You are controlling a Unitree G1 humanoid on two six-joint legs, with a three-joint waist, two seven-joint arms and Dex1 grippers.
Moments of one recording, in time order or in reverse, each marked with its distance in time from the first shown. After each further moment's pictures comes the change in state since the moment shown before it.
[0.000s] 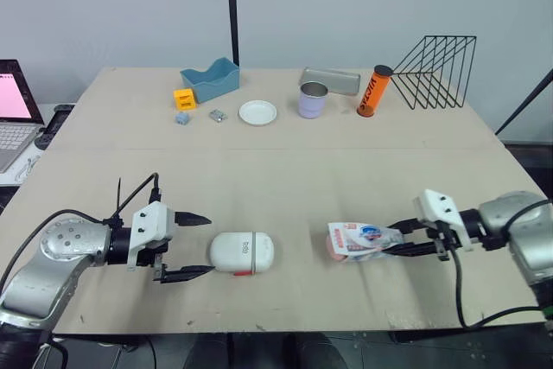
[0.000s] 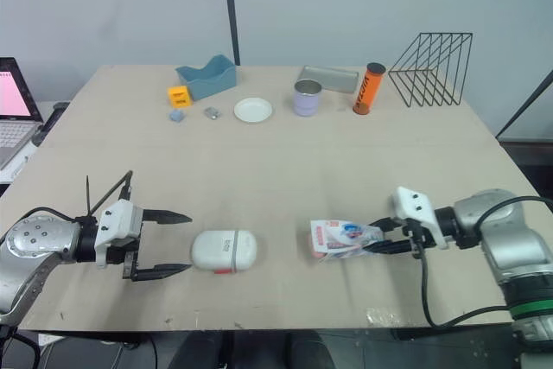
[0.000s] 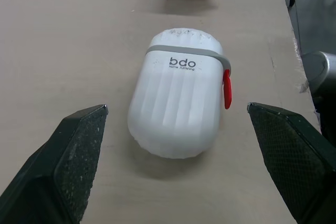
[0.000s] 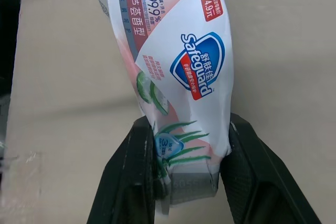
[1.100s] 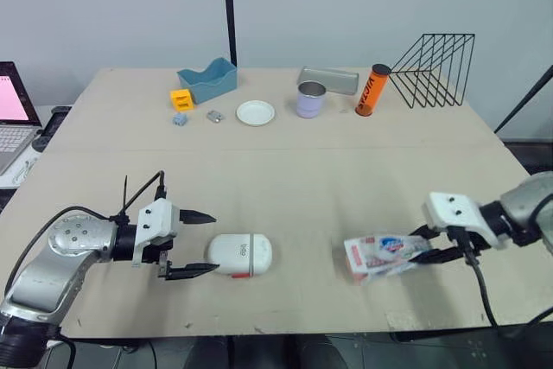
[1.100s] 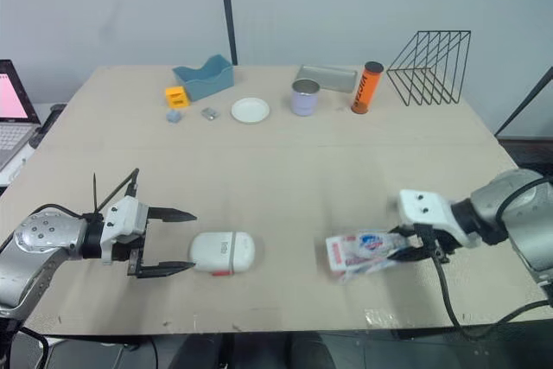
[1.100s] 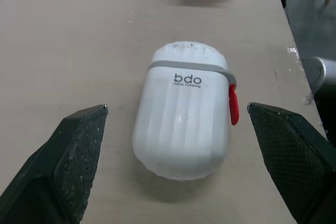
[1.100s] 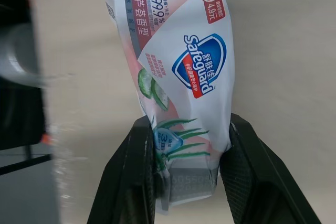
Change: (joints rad) left arm -0.039 -0.021 -0.023 0.013 0.002 0.016 -0.009; right arm 0.042 -0.216 0.018 -0.276 -0.066 0.186 0.001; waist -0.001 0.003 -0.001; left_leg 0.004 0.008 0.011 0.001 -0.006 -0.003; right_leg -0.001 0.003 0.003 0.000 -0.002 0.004
